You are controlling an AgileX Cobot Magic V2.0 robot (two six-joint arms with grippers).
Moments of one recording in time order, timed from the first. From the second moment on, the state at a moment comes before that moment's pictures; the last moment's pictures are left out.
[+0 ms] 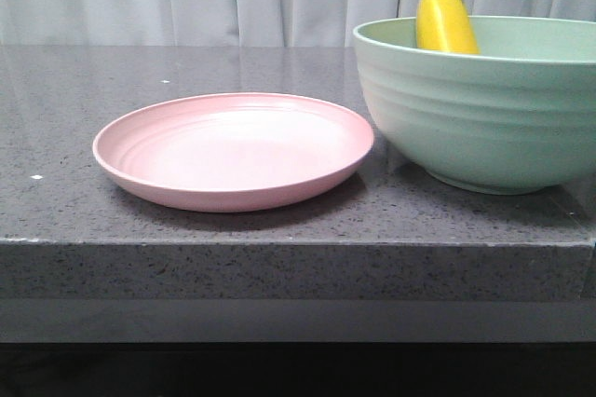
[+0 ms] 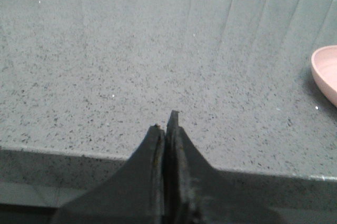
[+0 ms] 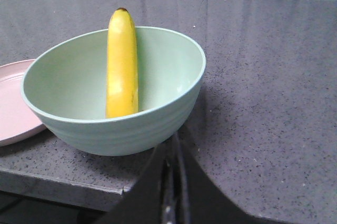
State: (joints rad) left arm -0.06 0.00 0.01 0.01 0.25 -0.12; right arm 0.10 0.08 -0.39 0.18 0.59 -0.06
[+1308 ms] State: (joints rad) left arm -0.06 0.00 0.01 0.01 0.20 -0.12; right arm 0.10 0.06 -0.03 0.18 0.20 -0.06
